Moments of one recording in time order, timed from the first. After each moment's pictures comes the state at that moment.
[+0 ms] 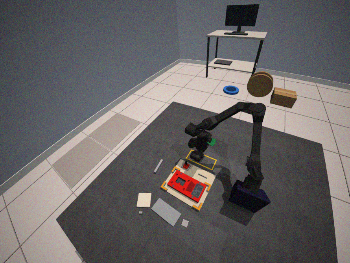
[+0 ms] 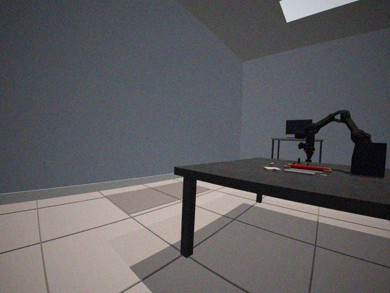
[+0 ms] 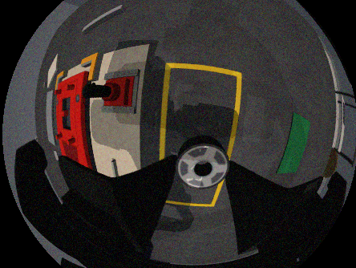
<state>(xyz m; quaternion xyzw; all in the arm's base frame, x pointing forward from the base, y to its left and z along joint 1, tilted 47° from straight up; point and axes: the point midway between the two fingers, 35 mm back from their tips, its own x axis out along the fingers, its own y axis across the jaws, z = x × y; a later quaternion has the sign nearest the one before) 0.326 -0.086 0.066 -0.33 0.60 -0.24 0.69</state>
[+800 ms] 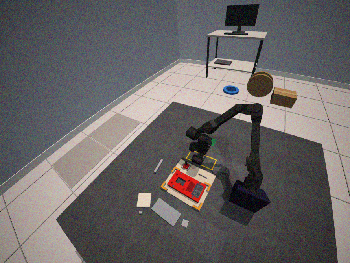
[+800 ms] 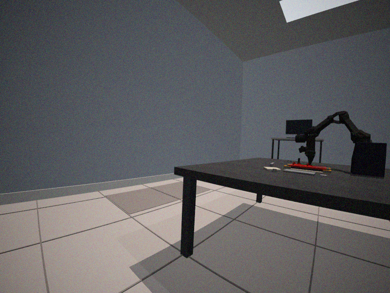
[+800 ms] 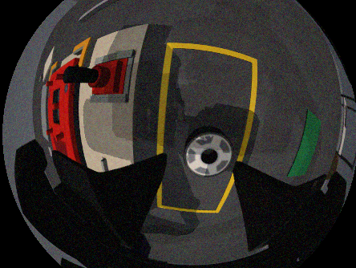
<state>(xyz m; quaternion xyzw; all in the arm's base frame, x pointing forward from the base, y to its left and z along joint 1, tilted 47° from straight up) 0.320 -0.103 0.047 -0.33 0.62 -0.23 0.67</state>
